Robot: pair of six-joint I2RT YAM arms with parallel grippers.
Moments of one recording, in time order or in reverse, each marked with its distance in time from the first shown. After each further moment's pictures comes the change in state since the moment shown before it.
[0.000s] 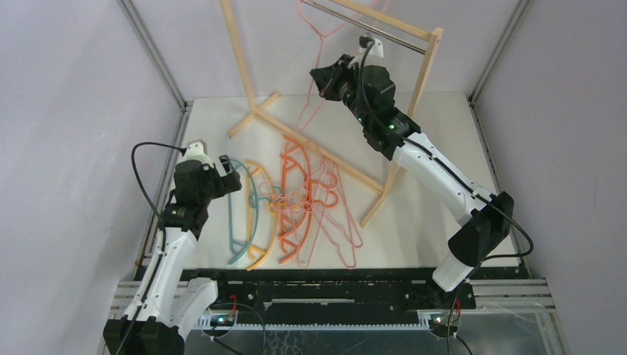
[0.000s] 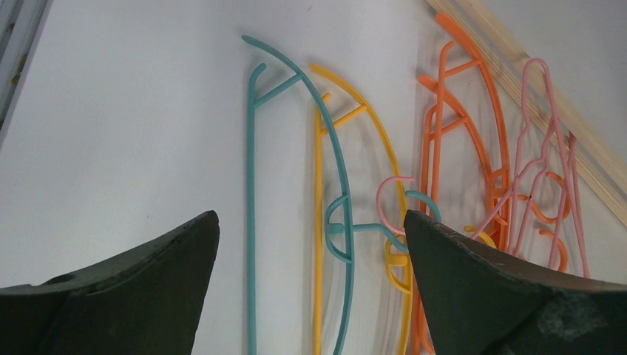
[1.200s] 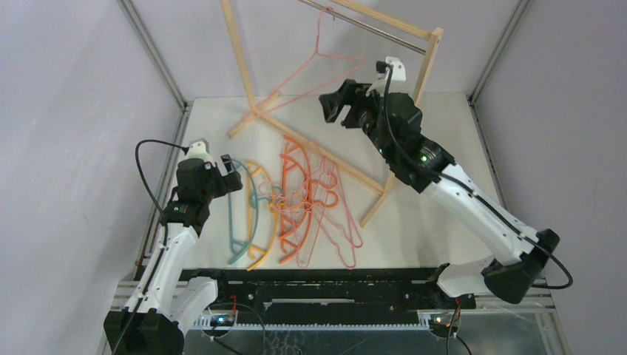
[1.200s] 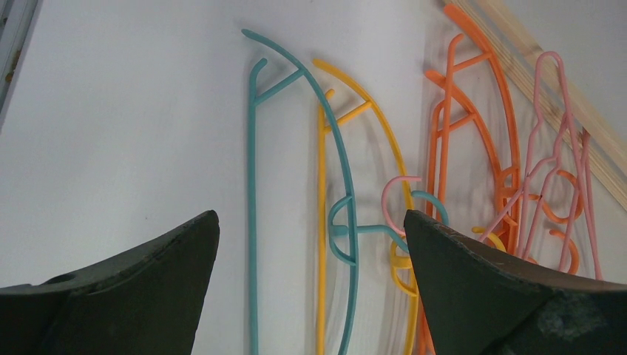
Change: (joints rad) left arm 0.000 0.048 0.000 0.014 0.000 0.008; right arm 0.079 -0.275 -0.197 -0.151 0.185 -0.113
